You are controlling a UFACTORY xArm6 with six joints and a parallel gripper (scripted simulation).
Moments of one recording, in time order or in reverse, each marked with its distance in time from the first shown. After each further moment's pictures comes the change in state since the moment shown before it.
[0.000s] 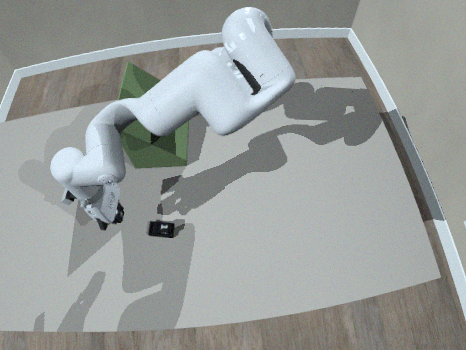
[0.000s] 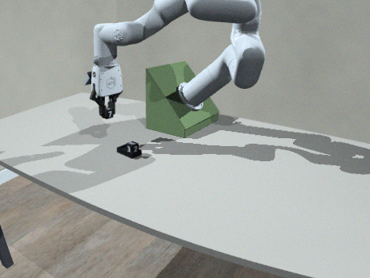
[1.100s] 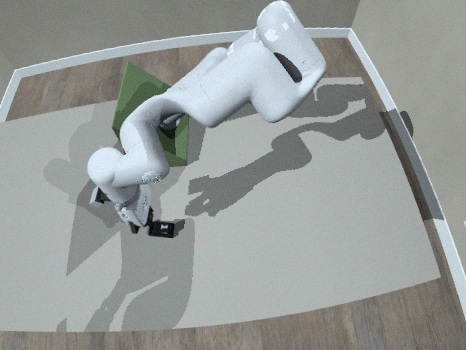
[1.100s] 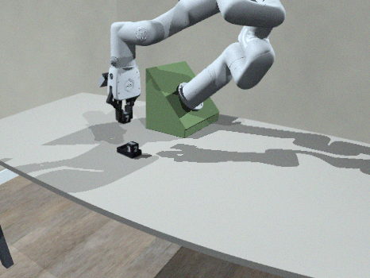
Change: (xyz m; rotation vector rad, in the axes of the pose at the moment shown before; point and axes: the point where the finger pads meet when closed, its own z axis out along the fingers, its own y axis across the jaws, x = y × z) arm -0.088 0.000 -0.003 0.001 0.001 0.004
